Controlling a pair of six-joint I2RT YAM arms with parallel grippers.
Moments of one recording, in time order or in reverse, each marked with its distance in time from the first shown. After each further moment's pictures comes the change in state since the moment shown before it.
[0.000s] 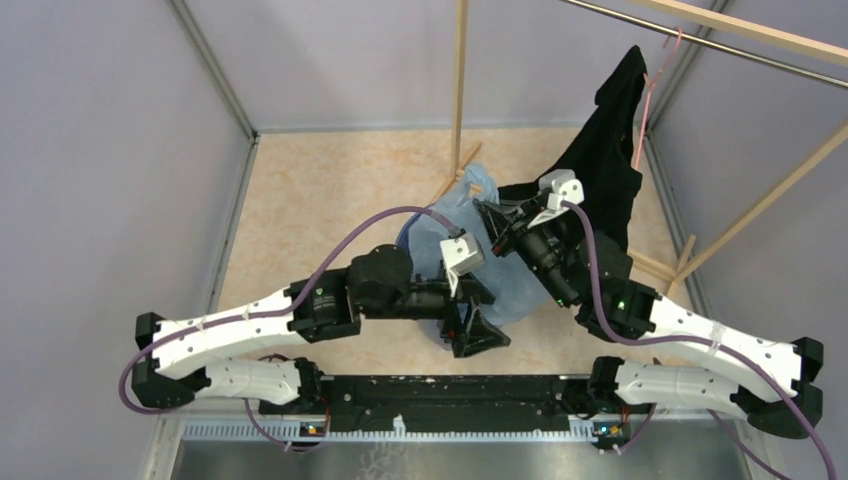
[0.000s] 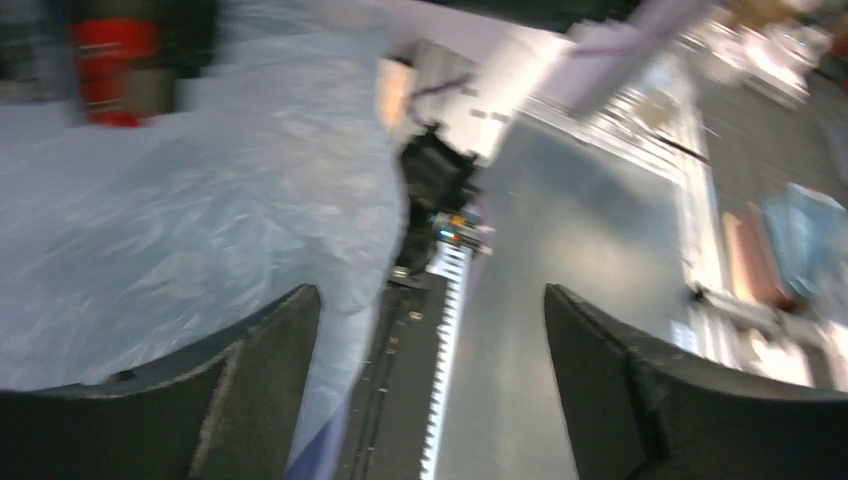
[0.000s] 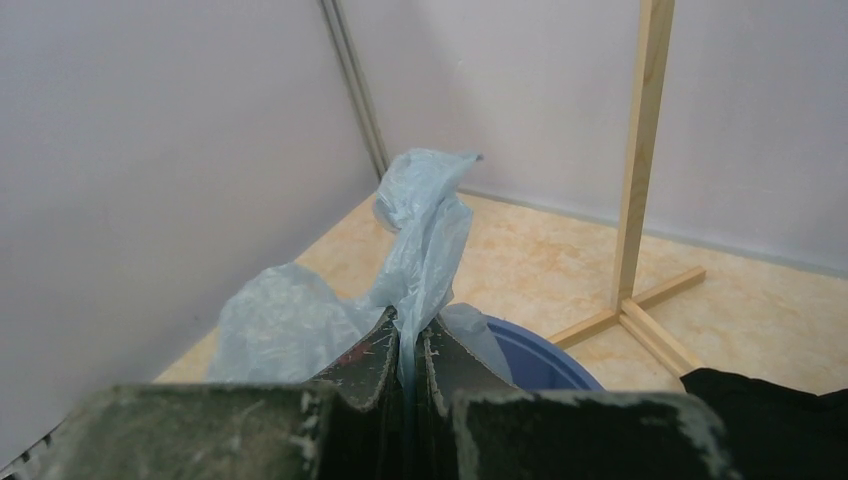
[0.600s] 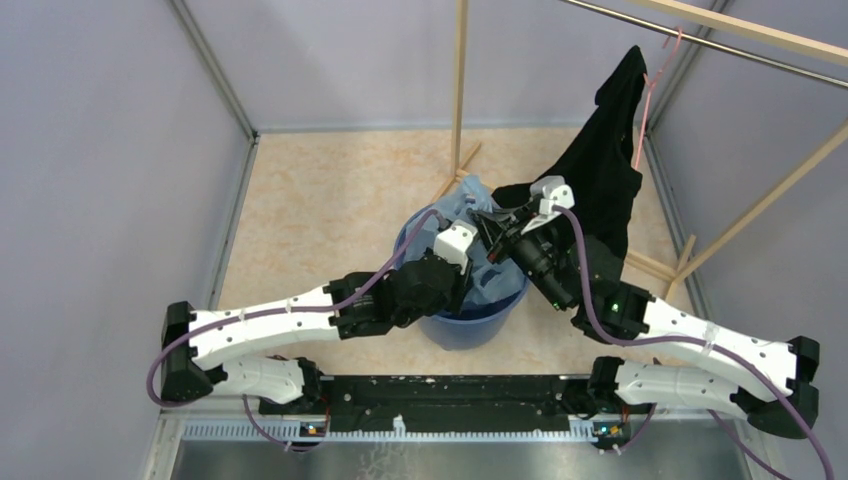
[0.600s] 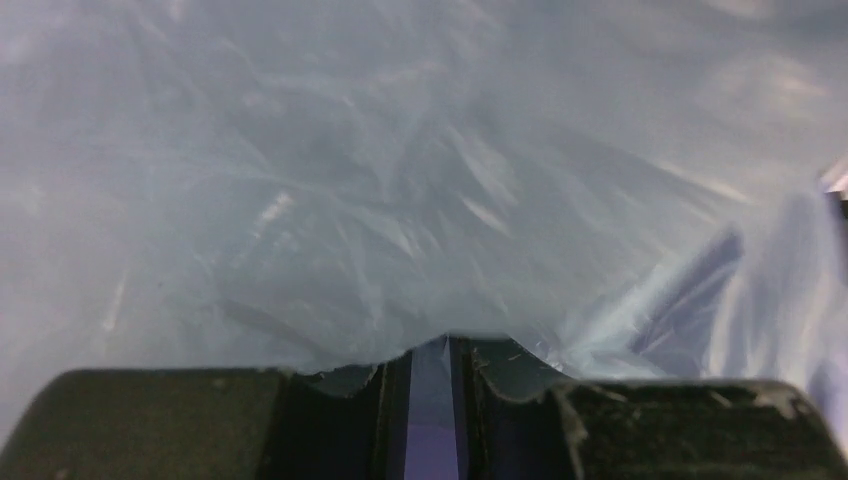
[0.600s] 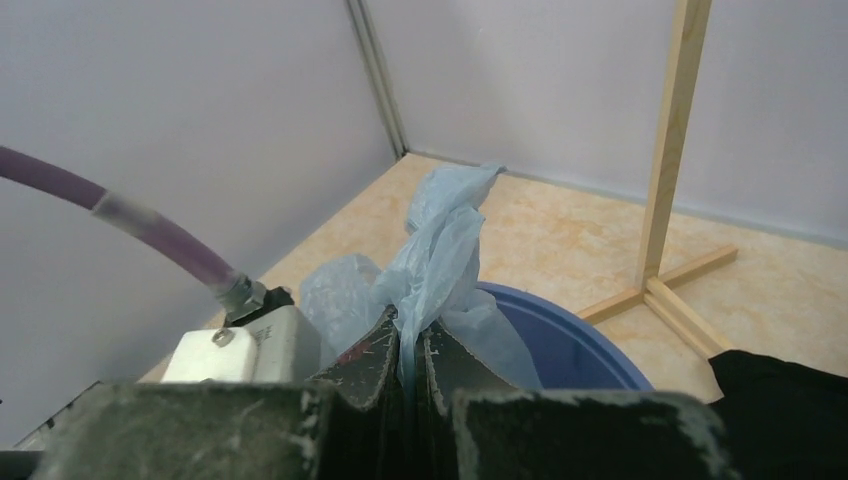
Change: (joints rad) left arm -0.010 0.136 -0.061 -0.137 -0.727 -0.058; right arm 0.000 -0.002 -0.035 0.009 -0.030 0.035
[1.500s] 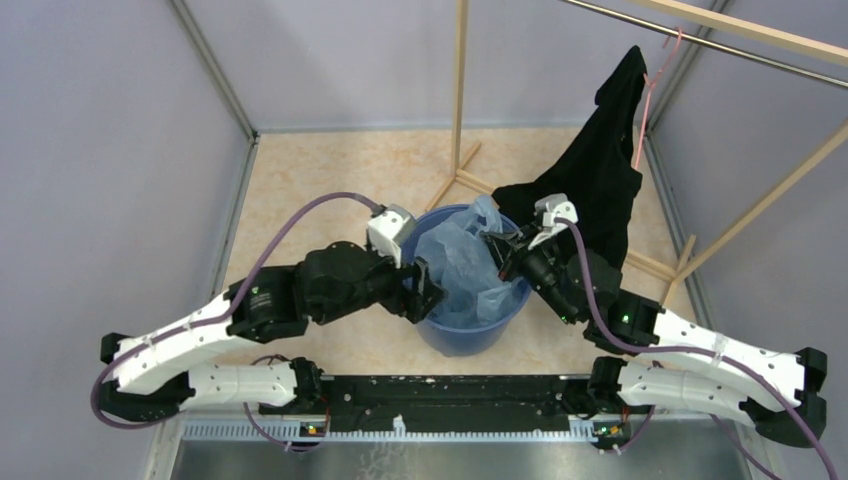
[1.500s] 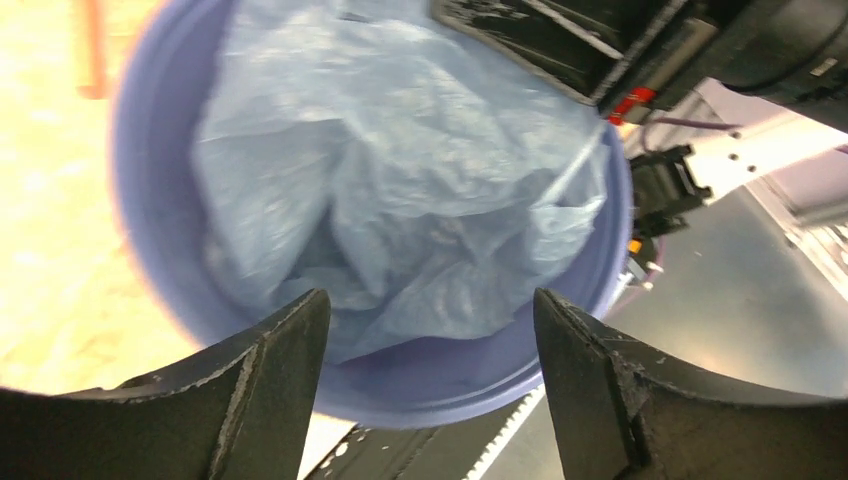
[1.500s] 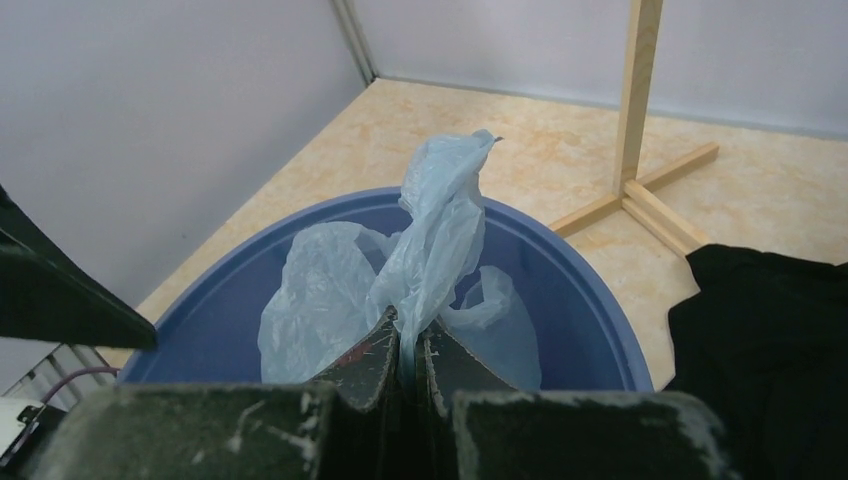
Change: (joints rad) left arm 0.025 -0.255 0.154 -0.323 0.195 -0.047; right arm -0.001 -0.103 -0.117 -0.148 0.033 0.104
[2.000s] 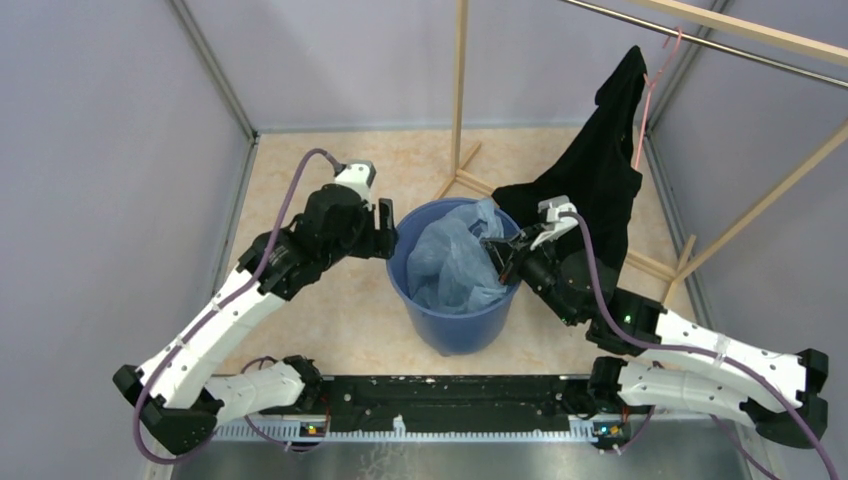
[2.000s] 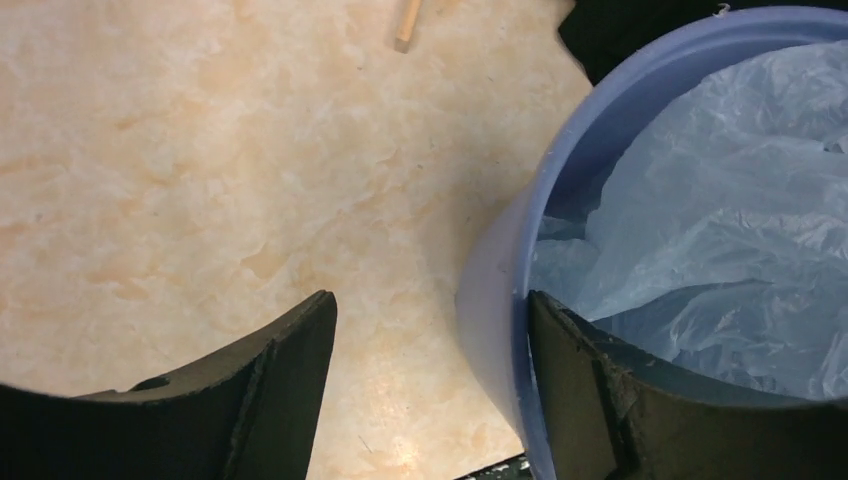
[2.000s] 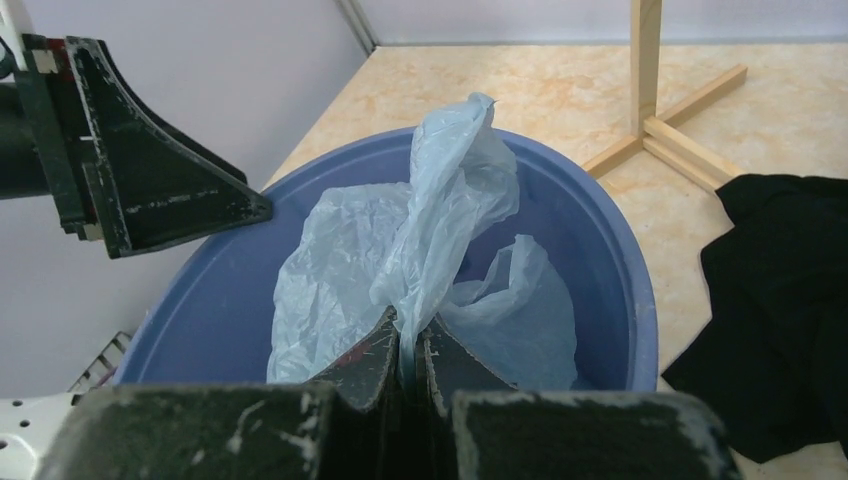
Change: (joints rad) left arm 0.529 0.077 0.001 -0.122 -0.031 0.051; right arm -0.002 -0.009 0.002 -0.105 0.014 0.164
